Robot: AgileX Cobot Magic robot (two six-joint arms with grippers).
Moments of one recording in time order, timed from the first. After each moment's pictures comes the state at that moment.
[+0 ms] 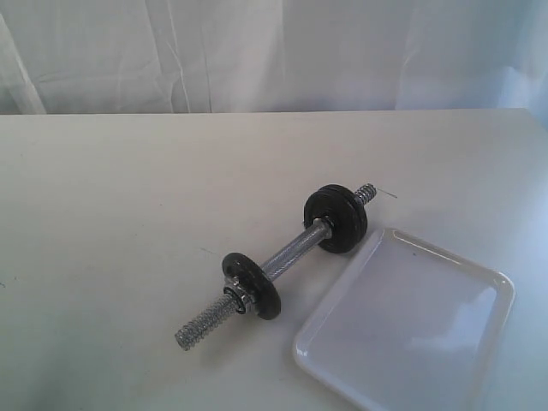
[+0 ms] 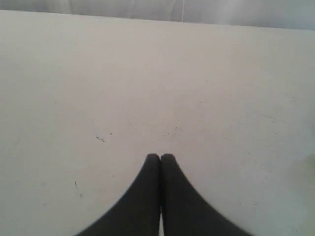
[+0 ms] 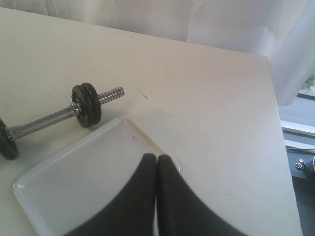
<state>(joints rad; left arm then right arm) -0.12 0.00 0.02 -0.12 0.33 -0.01 0.56 0.45 -0.95 -0.38 1.15 0.31</state>
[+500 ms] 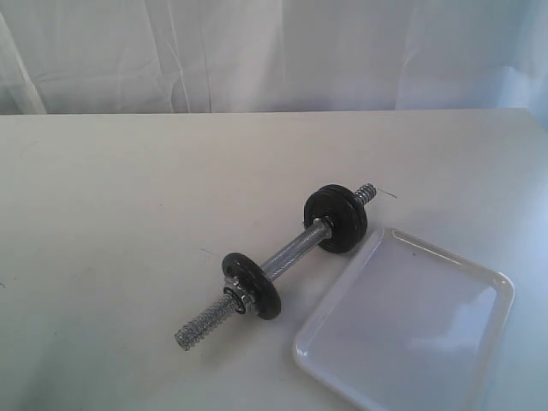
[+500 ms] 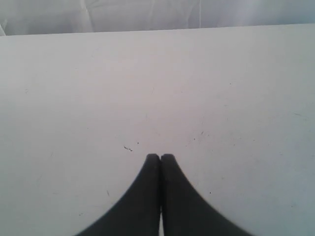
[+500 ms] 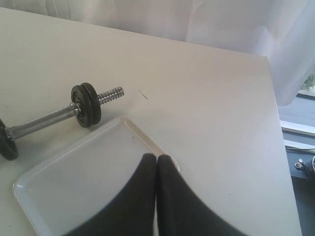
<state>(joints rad) -0.05 0.00 0.02 -0.12 0.31 0.11 0.56 0.45 -0.95 -0.38 1.15 0.31</state>
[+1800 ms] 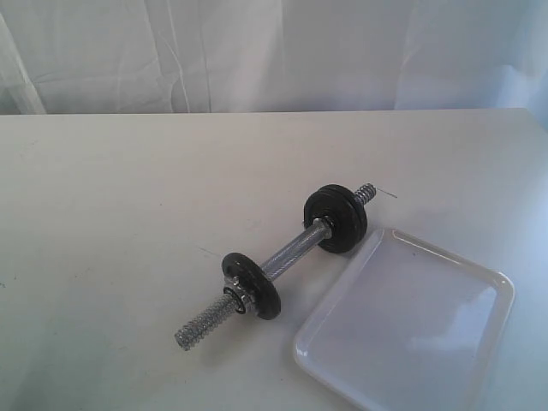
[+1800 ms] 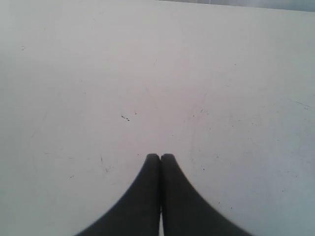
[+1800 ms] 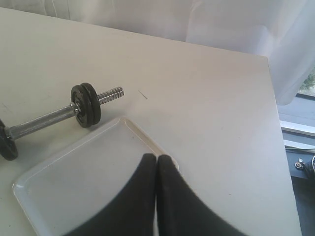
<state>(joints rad) -0.02 0.00 0.02 -0.11 0.40 0.00 0.56 0.45 -0.95 -0.38 1.15 0.31</state>
